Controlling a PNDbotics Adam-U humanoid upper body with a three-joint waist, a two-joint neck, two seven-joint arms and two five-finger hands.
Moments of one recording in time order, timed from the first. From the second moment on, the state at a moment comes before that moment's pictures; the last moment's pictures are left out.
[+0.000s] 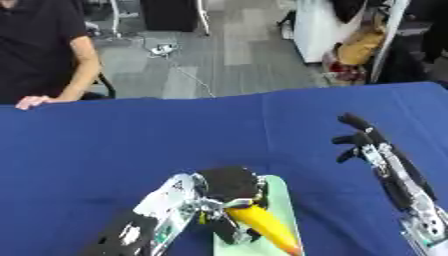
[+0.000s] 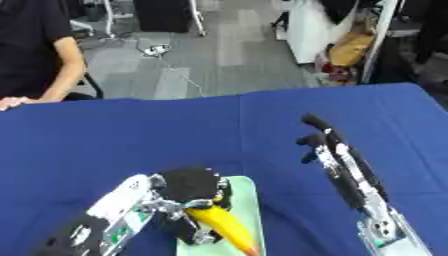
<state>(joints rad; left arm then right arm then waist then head) -0.95 0.29 -0.35 -1.19 -0.96 -0.62 -0.34 -0.79 -0.34 0.16 -1.37 0.11 -0.23 0.08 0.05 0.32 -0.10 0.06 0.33</state>
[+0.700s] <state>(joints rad) -0.95 0.28 -0.36 -1.19 -0.96 -0.70 -0.33 -0.79 -0.34 0.16 -1.37 0.11 -0.23 0.08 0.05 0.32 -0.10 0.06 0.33</state>
